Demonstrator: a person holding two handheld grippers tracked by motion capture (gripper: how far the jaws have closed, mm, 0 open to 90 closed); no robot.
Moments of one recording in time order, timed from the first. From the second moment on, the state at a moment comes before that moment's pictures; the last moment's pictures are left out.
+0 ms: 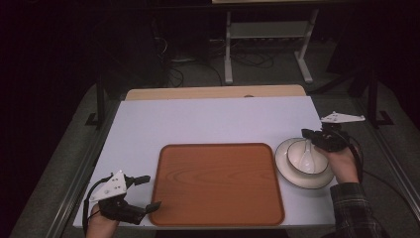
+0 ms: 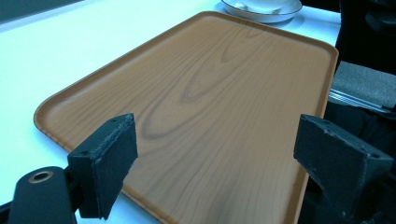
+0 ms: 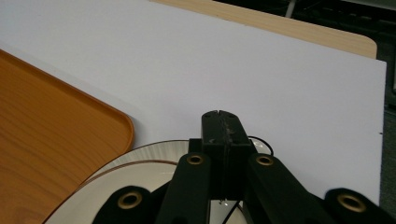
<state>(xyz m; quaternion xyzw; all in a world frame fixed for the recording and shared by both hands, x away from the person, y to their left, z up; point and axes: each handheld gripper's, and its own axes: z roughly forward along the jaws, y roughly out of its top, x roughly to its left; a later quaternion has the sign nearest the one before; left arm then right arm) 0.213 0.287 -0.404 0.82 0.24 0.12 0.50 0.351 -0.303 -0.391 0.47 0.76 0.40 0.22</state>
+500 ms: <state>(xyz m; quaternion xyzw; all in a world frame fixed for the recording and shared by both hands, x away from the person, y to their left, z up) 0.213 0.287 -0.404 0.82 0.24 0.12 0.50 0.344 -0.316 -0.391 0.49 0.75 0.39 0.23</state>
